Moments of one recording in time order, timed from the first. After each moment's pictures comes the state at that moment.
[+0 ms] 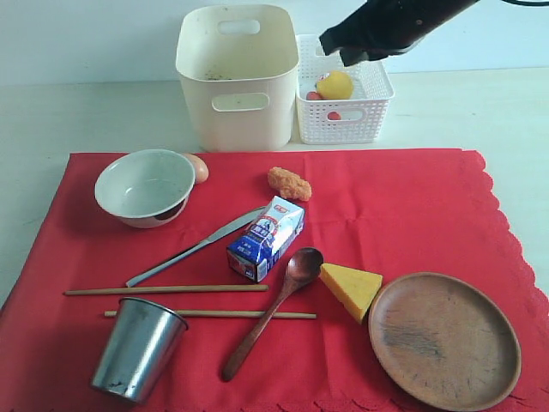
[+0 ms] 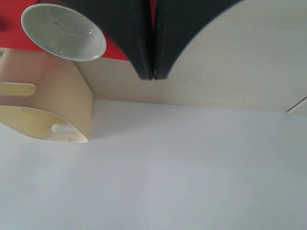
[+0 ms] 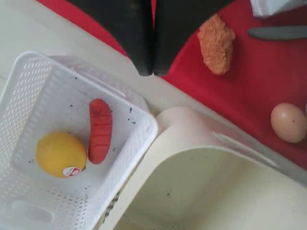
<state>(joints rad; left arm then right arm) -0.01 0.01 0.00 0.01 0.08 -0.11 0.29 1.85 -1.45 0.42 0.60 -0.52</state>
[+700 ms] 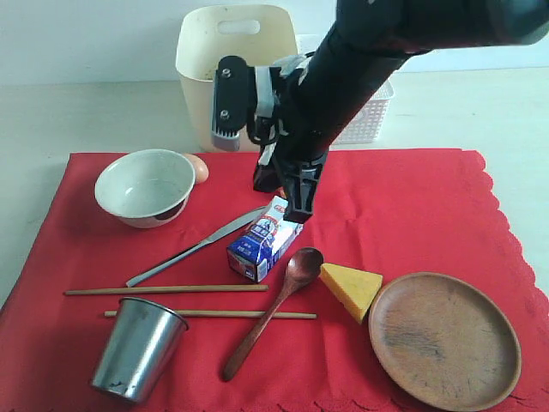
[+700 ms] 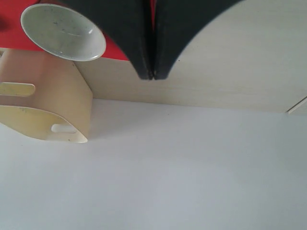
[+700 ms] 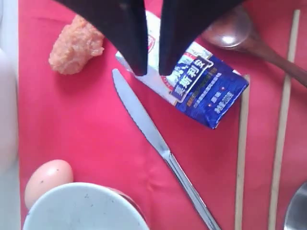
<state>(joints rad) -0.01 0.01 0.00 0.01 0.08 -0.11 0.62 1.87 -1.34 0.35 0.76 -1.19</state>
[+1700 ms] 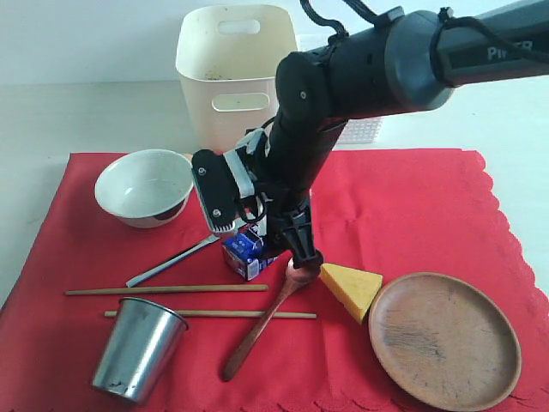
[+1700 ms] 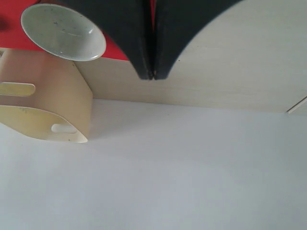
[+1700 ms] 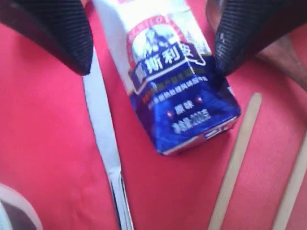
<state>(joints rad) -0.01 0.01 0.00 0.01 0.08 -0.11 0.71 2.02 -1.34 0.13 0.69 -1.29</state>
